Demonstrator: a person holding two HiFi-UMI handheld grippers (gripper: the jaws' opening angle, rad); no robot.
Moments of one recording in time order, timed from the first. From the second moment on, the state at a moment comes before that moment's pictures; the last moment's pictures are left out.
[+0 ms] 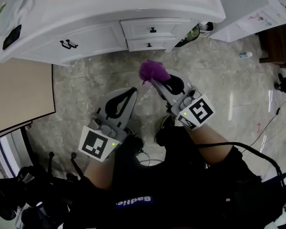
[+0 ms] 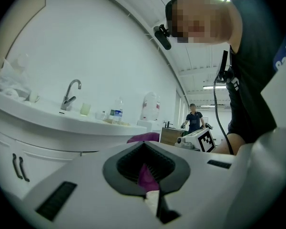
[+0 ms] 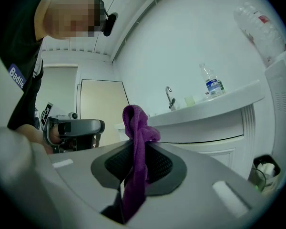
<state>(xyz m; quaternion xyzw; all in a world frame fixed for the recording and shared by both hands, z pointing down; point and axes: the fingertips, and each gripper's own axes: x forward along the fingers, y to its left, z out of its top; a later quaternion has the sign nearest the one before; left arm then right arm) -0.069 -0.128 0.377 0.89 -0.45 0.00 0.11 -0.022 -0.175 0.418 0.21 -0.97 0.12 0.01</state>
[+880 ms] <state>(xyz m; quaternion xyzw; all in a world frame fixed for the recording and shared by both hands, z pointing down) -0.106 -0.169 0.615 0.87 -0.48 -0.03 0.06 -0.046 -0.260 0.568 0.26 -0.97 -0.02 0.01</state>
